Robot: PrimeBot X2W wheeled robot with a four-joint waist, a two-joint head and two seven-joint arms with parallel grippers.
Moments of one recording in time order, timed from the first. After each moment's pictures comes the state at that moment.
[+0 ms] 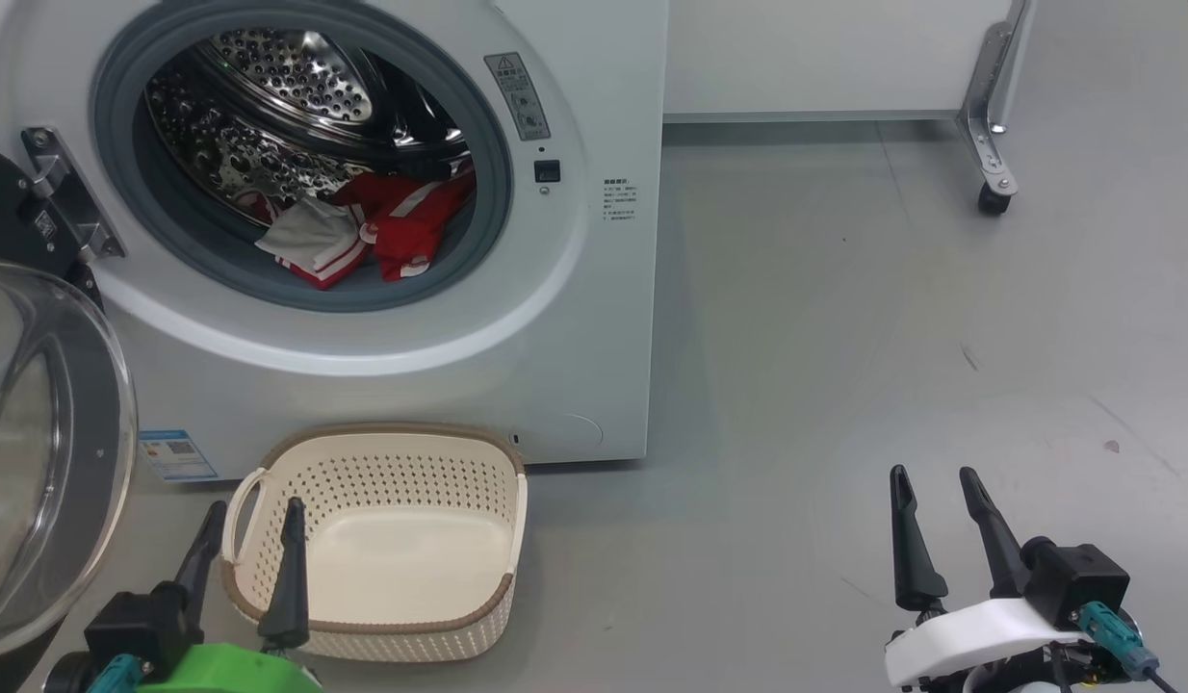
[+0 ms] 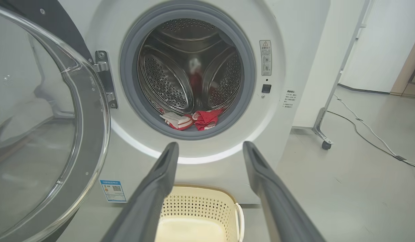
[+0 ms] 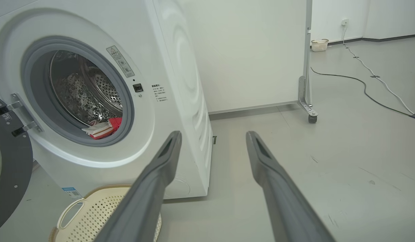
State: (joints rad) left arm 0.05 0.10 -0.10 0.17 -0.41 -0.09 -0.23; right arm 0.08 -0.07 0.20 0.15 0.41 0.04 -0.26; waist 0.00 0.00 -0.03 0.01
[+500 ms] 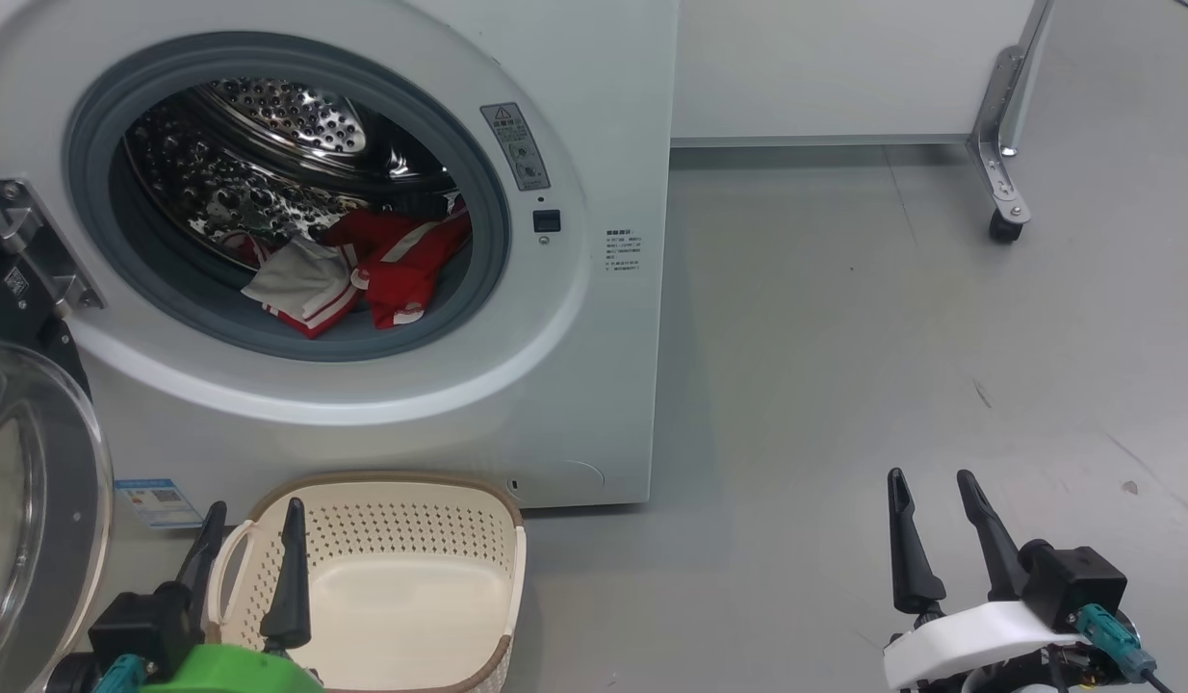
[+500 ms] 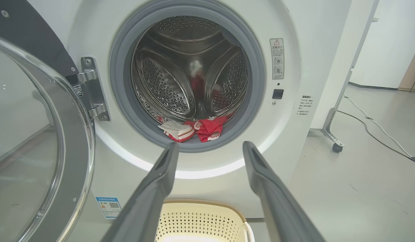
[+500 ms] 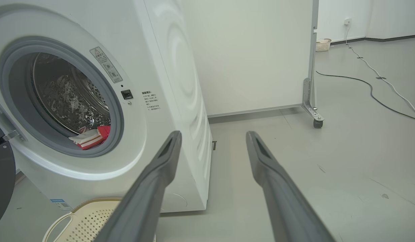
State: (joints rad) left arm 0.05 0.11 -0.11 0.17 -0.39 -0.08 -0.23; right arm 0.08 -0.06 0.20 0.15 0.40 0.04 -0.26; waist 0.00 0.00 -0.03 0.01
